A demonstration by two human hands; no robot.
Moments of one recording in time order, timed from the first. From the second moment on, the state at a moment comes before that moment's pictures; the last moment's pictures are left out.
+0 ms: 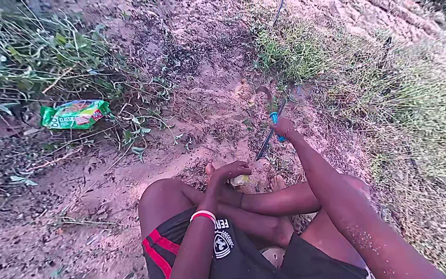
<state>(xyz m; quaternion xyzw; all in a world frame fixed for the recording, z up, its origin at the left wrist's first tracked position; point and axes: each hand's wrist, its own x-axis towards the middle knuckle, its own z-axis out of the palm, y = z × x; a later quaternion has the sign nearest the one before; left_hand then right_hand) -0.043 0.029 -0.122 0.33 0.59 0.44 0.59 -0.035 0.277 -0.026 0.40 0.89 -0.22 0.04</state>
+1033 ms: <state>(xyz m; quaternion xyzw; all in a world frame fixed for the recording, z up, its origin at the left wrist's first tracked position) 0.003 -0.038 -0.059 0.22 0.72 0.57 0.32 0.047 0.065 0.026 0.18 0.92 -0.34 0.02</state>
